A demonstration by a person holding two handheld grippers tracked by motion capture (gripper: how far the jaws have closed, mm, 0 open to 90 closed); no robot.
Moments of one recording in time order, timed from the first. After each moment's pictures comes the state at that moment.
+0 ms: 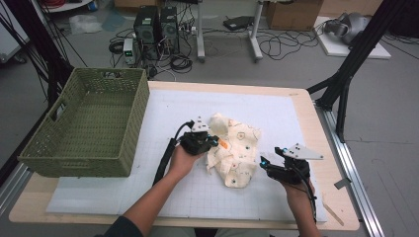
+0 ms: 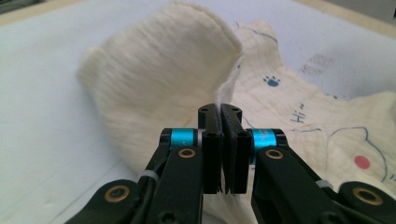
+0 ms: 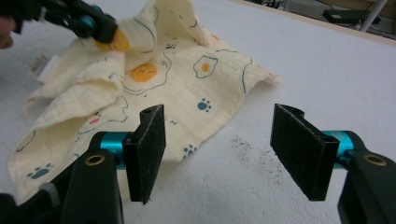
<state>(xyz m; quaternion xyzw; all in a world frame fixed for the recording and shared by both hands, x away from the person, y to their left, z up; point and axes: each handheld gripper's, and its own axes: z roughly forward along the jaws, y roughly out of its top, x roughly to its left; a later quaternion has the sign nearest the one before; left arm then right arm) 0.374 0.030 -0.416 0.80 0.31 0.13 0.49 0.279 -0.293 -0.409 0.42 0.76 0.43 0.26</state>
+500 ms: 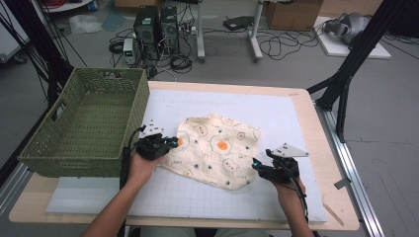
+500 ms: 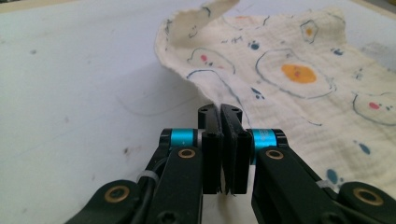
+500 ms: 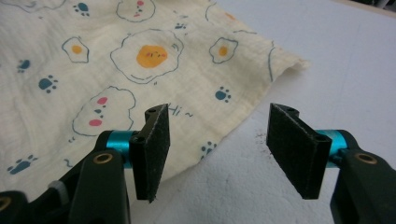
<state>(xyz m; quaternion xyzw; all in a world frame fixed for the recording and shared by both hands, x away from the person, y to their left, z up) 0.346 0.138 -0.424 0.77 0.40 0.17 0.47 0.288 -0.269 -0.421 0.43 0.78 0.40 0.24</state>
